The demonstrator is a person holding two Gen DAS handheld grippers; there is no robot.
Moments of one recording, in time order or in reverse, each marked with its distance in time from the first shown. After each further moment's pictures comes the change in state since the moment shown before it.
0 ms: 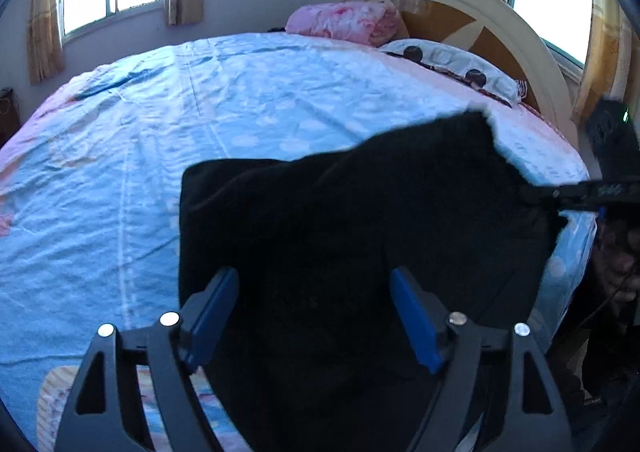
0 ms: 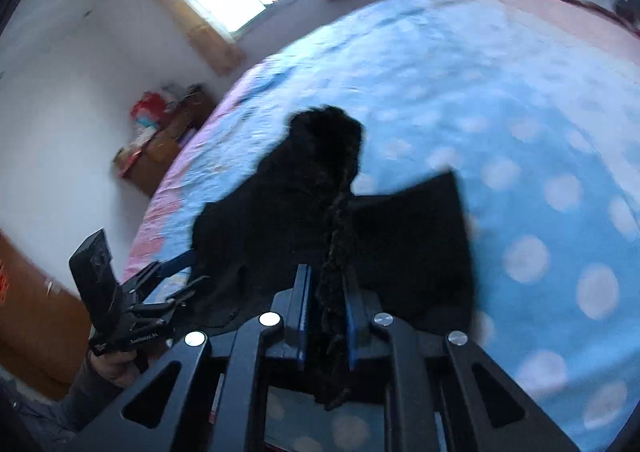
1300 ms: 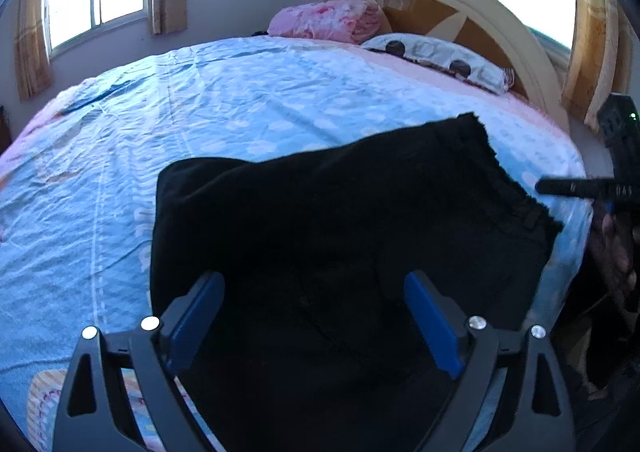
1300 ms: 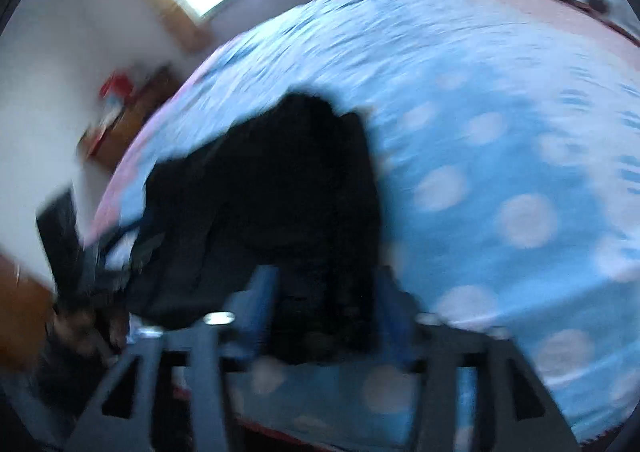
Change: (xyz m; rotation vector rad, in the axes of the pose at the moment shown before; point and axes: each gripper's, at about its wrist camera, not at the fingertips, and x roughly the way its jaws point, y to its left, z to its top) left arm 0.003 -0.028 -0.002 0.042 -0.010 -0.029; right arm -0.039 -0.016 -0.012 -0.058 -0.049 -0.167
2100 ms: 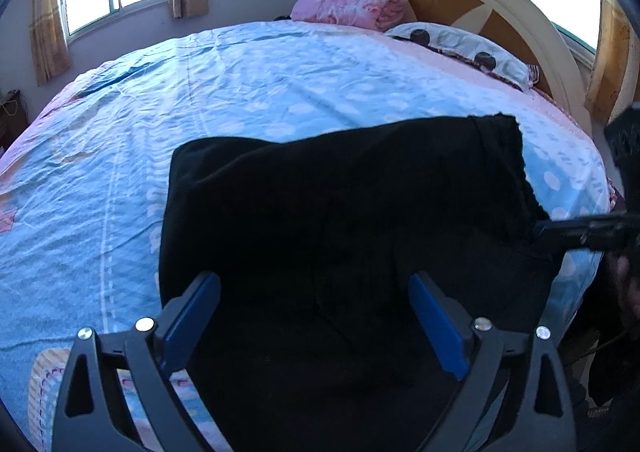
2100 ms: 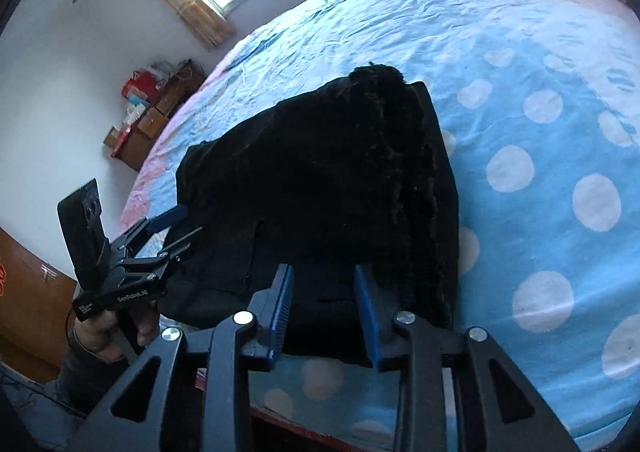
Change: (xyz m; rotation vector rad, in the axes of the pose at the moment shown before) left arm 0.009 -0.002 -0.003 -0.033 0.065 0.100; right arm 0.036 0.034 -0.011 -0.026 0.167 0.190
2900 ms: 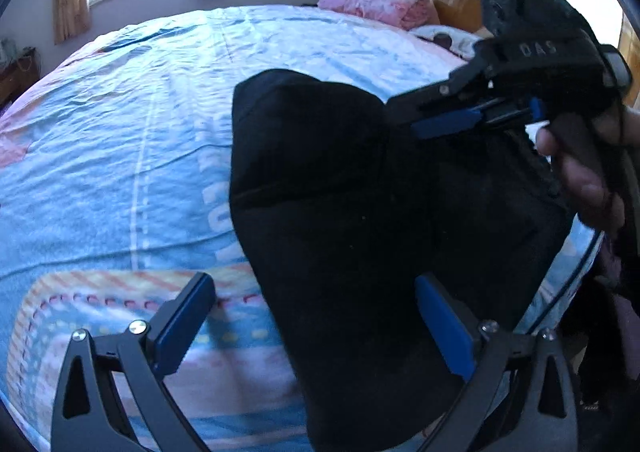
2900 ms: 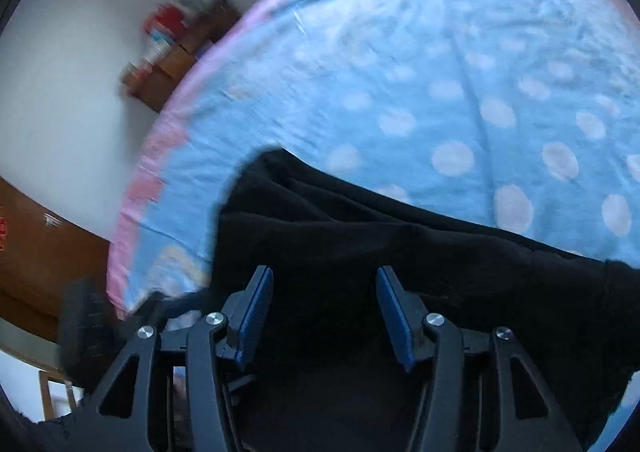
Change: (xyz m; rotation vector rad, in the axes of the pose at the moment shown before) left arm -0.016 0.034 -0.044 -0.124 0.018 -0.016; right arm 0.122 0.099 0.106 -0.141 0.210 0.086
